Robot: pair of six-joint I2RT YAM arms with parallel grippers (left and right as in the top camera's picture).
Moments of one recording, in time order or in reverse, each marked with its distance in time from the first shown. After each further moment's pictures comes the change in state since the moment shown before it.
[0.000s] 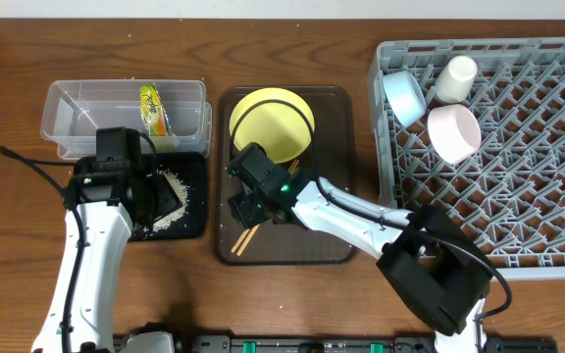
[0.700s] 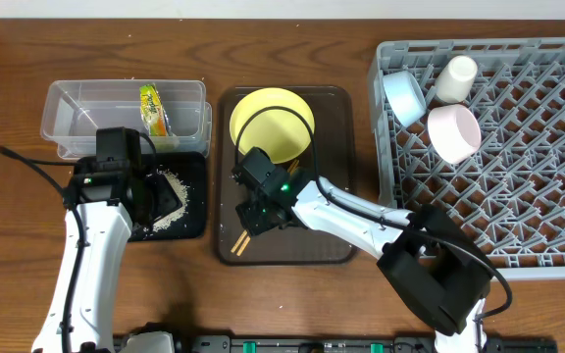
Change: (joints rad) left arm 0.000 0.000 0.000 0.000 0.000 0.000; right arm 0.000 0.000 0.007 -0.116 -0.024 0.003
